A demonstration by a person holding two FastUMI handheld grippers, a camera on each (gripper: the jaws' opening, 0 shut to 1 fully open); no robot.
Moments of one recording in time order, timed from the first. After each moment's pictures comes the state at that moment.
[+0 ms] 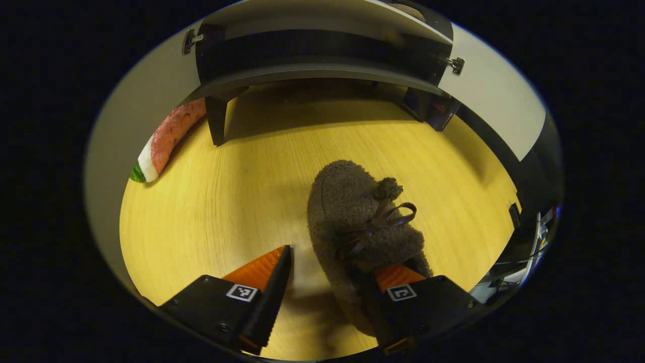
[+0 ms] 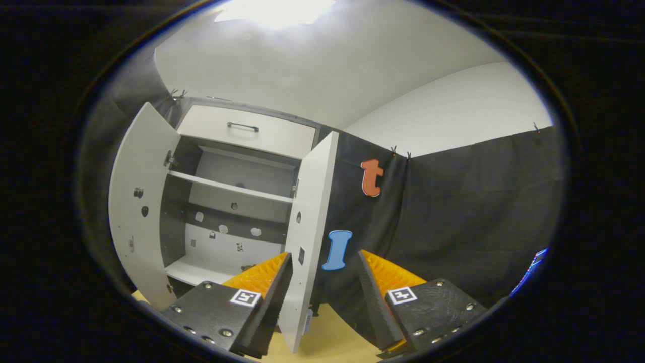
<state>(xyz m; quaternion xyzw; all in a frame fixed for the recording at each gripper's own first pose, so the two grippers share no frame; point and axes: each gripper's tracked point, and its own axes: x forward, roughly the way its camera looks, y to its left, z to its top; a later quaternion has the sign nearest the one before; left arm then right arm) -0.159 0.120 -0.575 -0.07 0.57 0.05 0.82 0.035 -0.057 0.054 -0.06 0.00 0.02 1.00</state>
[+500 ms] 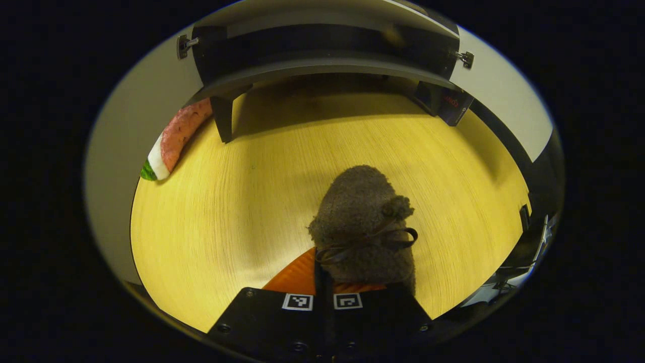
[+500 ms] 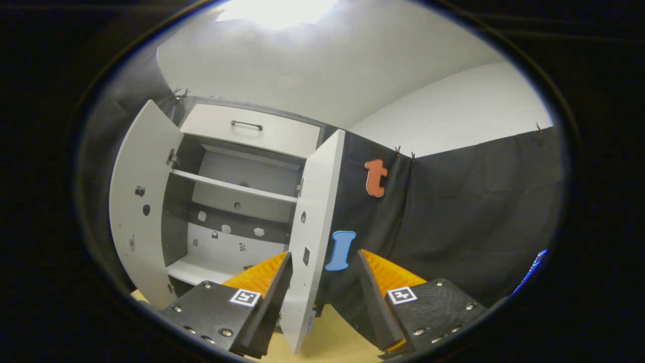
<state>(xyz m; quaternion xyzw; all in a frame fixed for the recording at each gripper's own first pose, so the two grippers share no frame) -0.159 0.123 -0.567 -0.04 0.59 0.10 0.80 0.043 -0.044 0.054 -0.06 0.00 0.03 1.00</state>
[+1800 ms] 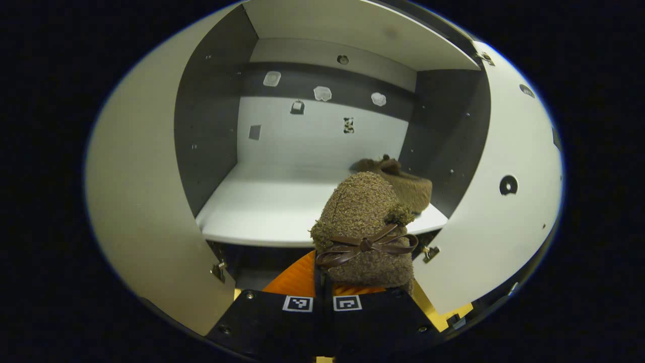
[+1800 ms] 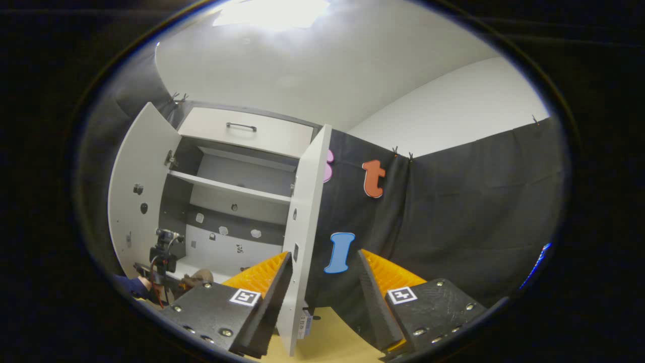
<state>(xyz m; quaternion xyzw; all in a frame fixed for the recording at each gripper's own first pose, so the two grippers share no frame) 0.130 0.152 -0.259 -0.06 0.31 0.12 0.94 0.050 -0.080 0.036 -0.04 -0.02 0.03 1.00</state>
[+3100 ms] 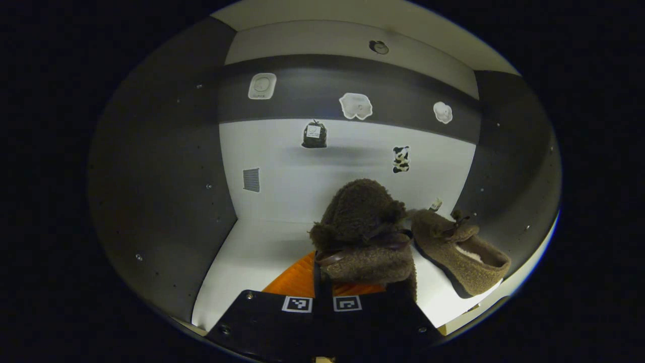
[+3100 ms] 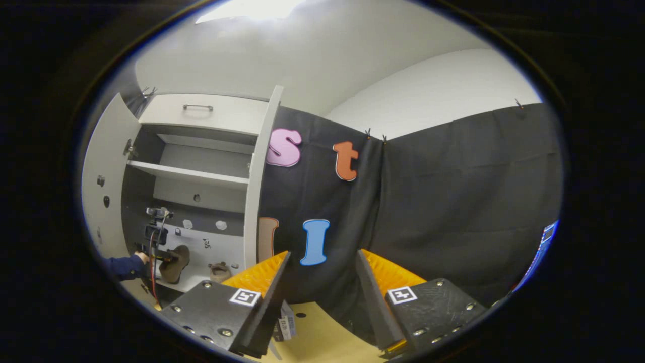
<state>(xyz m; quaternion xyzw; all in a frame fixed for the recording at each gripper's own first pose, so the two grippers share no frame) 0.295 0.240 -0.281 -0.01 0.32 0.19 0.93 0.112 -0.131 -0.015 -0.02 0.01 -0.04 1.00</state>
